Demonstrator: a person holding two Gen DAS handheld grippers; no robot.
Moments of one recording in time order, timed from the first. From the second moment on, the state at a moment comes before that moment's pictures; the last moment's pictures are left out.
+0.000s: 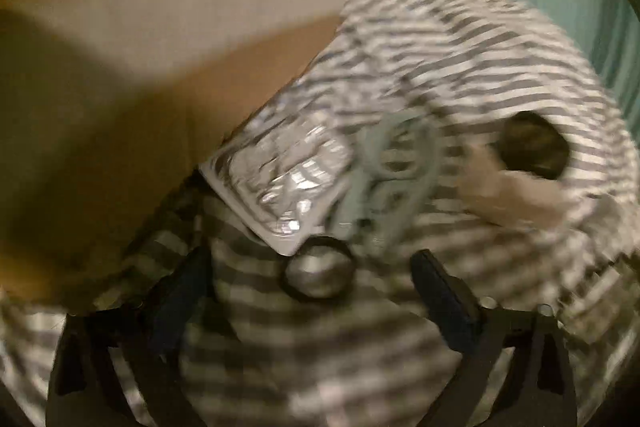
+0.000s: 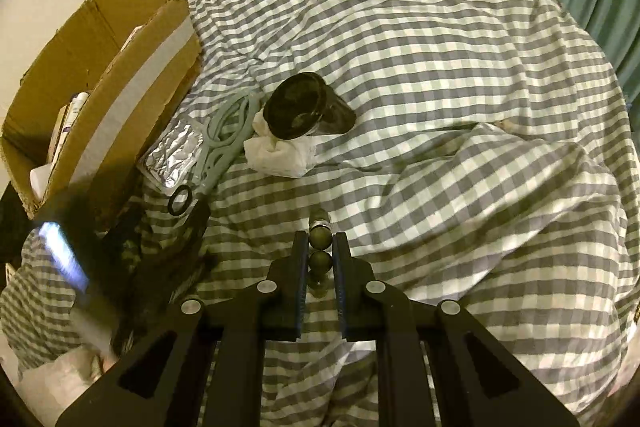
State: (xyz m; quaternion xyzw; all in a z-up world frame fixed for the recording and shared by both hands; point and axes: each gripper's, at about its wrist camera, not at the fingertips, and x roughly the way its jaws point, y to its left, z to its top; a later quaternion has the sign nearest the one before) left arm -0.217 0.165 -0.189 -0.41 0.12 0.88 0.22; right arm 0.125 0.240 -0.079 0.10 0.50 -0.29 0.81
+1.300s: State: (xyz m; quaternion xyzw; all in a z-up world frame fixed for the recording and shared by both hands) left arm -0.234 0.029 0.071 -0.29 0.16 0.86 0.38; right arm 0.196 0.446 0.045 0.03 0.39 -0.16 0.91
